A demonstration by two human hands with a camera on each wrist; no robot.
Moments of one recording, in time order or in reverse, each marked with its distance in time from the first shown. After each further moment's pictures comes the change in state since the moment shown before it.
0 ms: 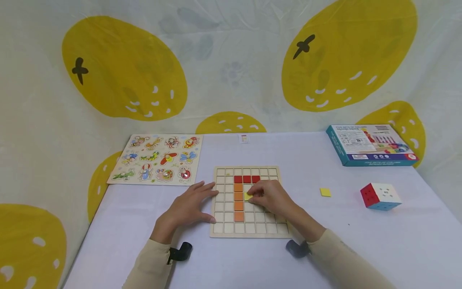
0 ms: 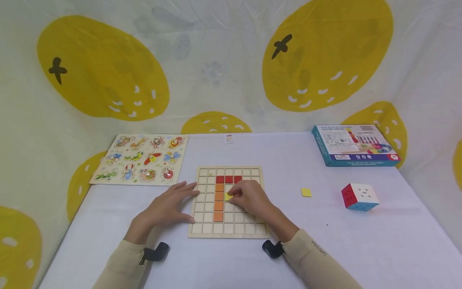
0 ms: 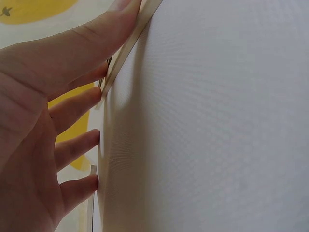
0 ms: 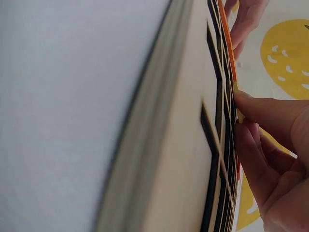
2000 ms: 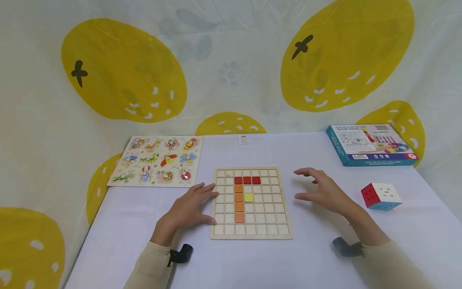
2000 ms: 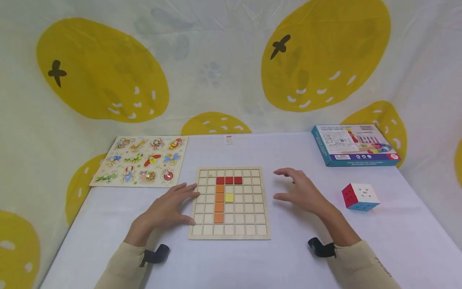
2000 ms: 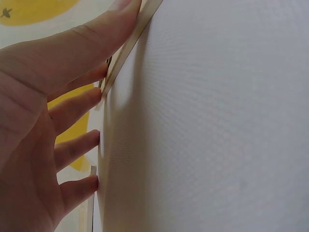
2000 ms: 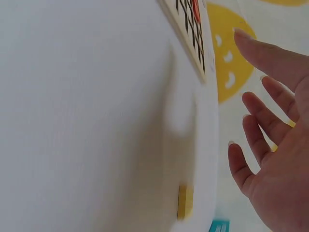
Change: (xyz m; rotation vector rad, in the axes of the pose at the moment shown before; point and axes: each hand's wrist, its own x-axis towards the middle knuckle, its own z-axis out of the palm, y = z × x) left_hand 0.000 0.000 0.002 0.007 0.010 -0.013; right_hand -0.054 0.071 -0.098 -0.003 0.021 0.158
